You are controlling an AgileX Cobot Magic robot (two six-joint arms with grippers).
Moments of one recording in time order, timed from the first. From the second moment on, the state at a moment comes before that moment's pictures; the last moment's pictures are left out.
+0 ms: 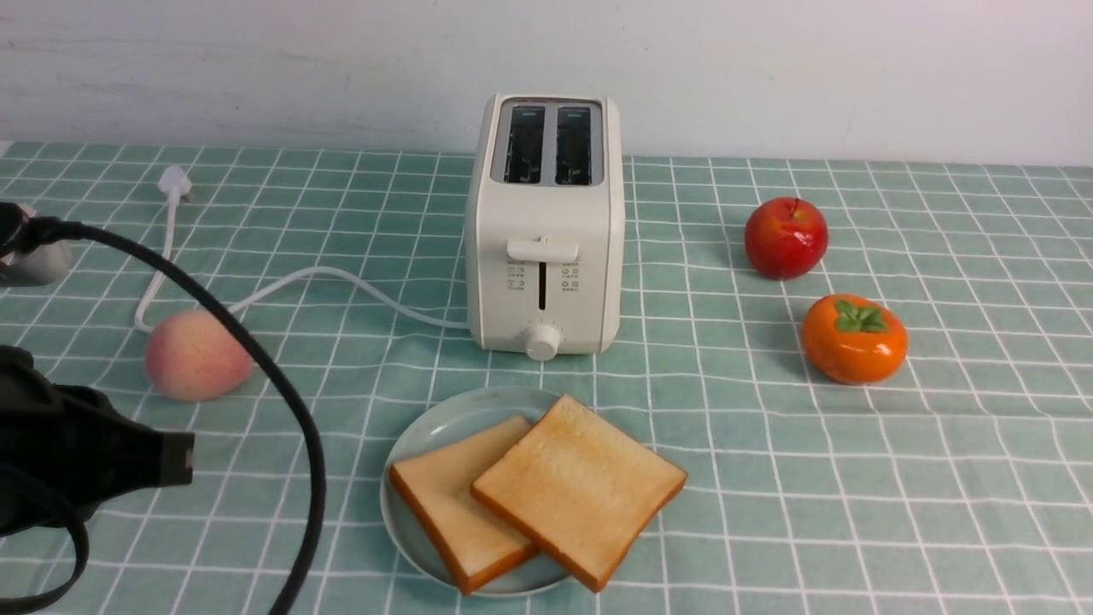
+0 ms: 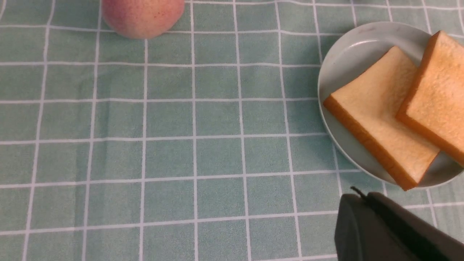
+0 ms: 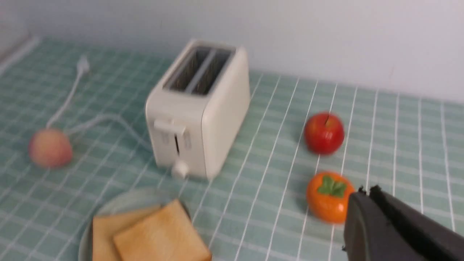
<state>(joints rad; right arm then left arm) 0.20 0.59 -1.12 0.17 0.86 -0.10 -0.33 0.89 -0.79 0.06 0.77 -0.37</state>
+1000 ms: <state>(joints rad) 0.20 -0.02 -0.45 -0.04 0.36 0.25 -0.33 0.32 -0.41 -0.34 0.50 -0.25</state>
